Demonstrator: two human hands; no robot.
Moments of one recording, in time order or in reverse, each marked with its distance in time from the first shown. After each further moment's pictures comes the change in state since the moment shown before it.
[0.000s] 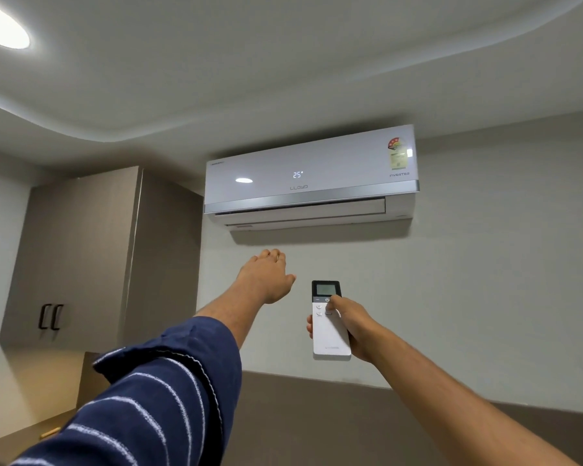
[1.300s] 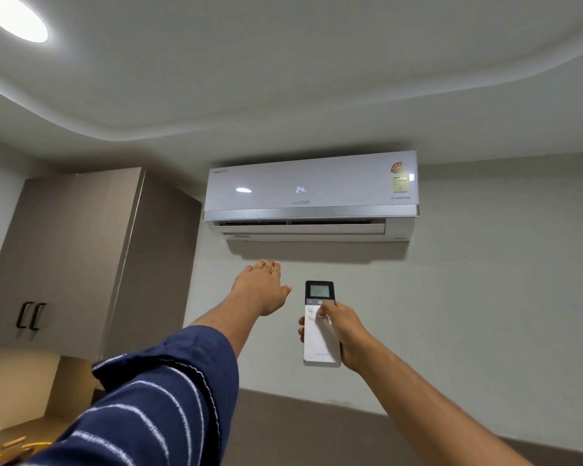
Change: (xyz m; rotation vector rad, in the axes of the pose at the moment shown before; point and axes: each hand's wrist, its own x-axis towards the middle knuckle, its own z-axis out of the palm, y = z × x) left_hand 0.003 -0.023 0.004 -0.004 0.018 -0.012; right_hand 0.008 -0.014 0.029 -0.006 0.085 -0.097
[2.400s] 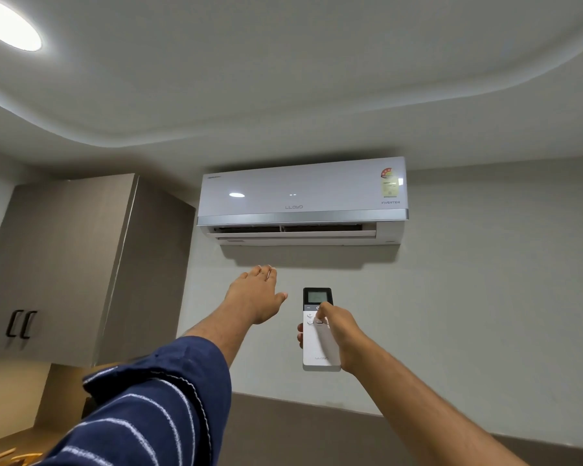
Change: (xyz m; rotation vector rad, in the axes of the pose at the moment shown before) left_hand -0.009 -0.001 0.002 -0.002 0.035 0.035; right_hand -0.016 -0.010 0.003 -0.061 0.103 0.067
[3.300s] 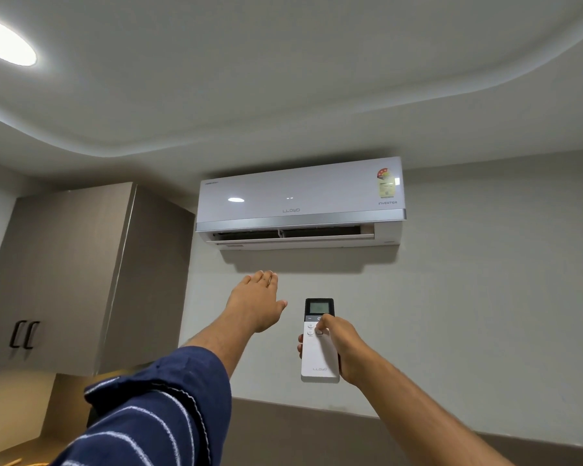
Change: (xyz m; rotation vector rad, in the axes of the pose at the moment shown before) left_hand 0.001 0.016 -0.002 0.100 0.016 0.012; right_hand 0.000 0.008 -0.018 0.068 -0.085 0.028
